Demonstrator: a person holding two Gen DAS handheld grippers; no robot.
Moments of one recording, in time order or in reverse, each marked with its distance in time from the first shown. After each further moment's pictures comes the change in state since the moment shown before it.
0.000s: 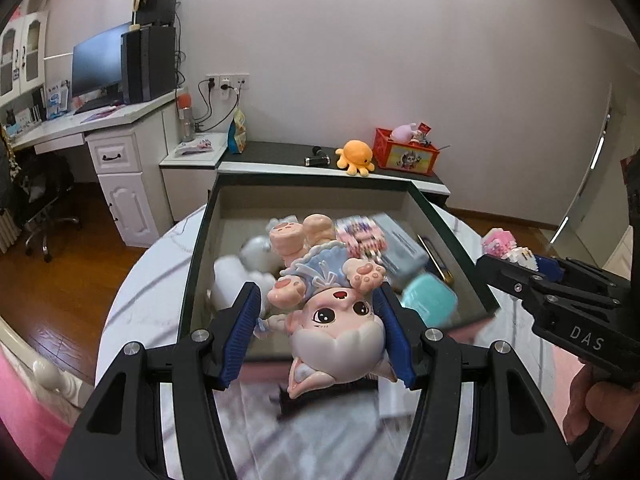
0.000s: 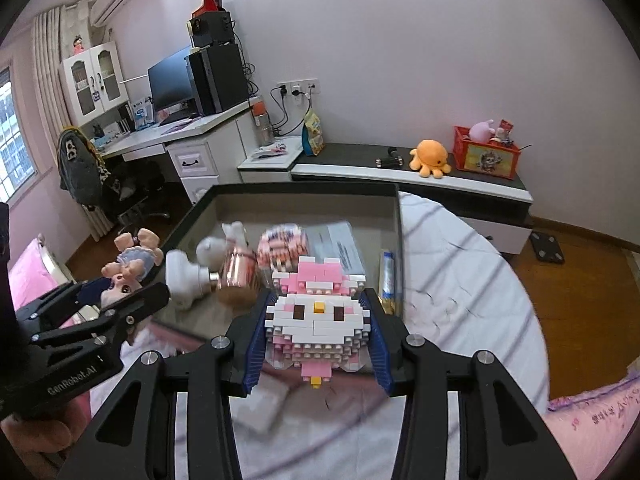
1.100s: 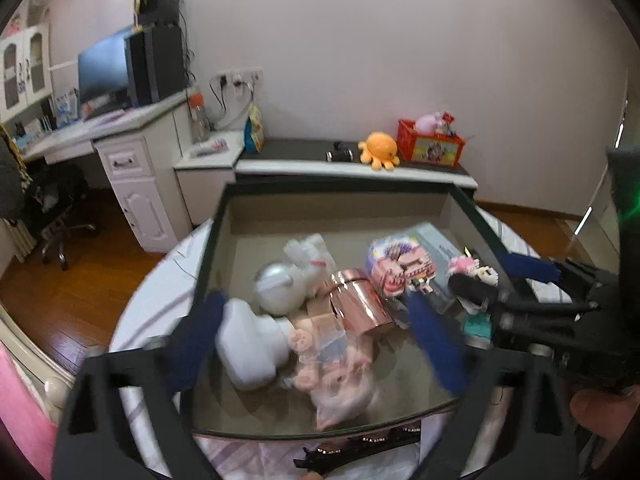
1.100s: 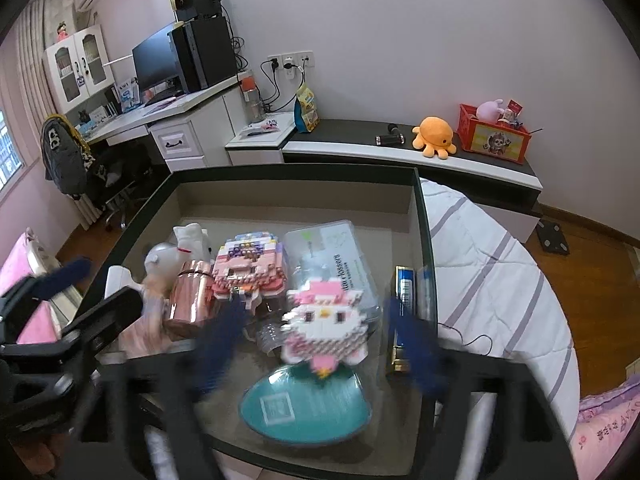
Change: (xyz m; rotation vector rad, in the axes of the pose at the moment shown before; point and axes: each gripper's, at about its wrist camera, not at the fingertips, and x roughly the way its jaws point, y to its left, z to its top) left arm 0.043 0.006 0.018 0.033 -0.004 0.094; right arm 0.081 -0.008 0.017 0.007 0.082 -0.021
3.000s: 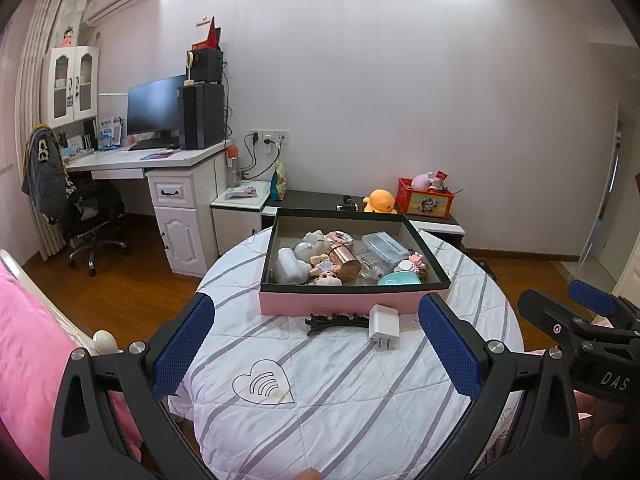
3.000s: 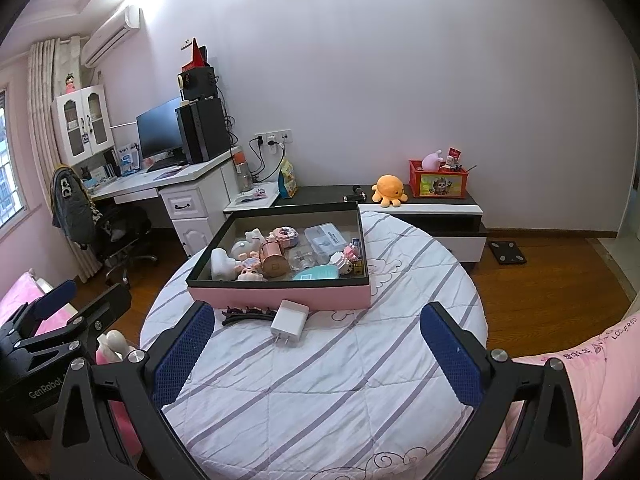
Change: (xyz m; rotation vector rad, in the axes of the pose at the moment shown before) left arm -0.238 -0.011 -0.097 -0.058 -0.204 0.047; right arm -0.245 0.049 -0.127 0.070 -0.272 -0.104
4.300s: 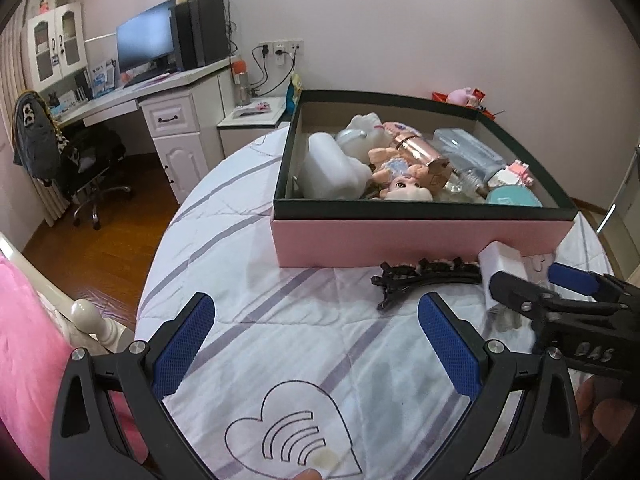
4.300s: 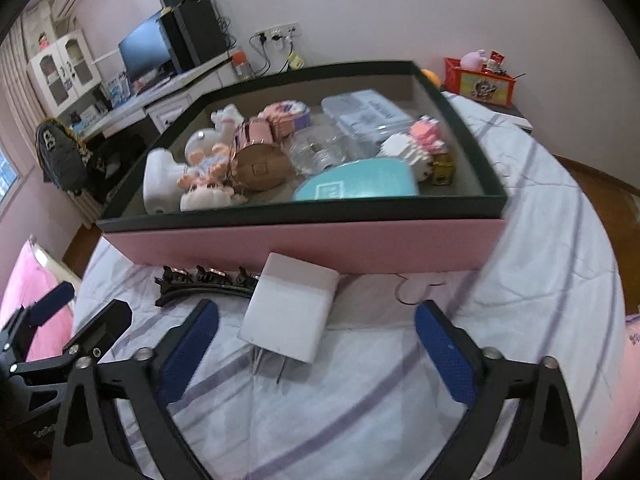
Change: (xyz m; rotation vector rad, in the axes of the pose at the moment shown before) left arm 0.187 0.038 -0.051 0.030 0.306 0.074; right arm 0.217 0.014 -0.040 0.017 0.377 0.080
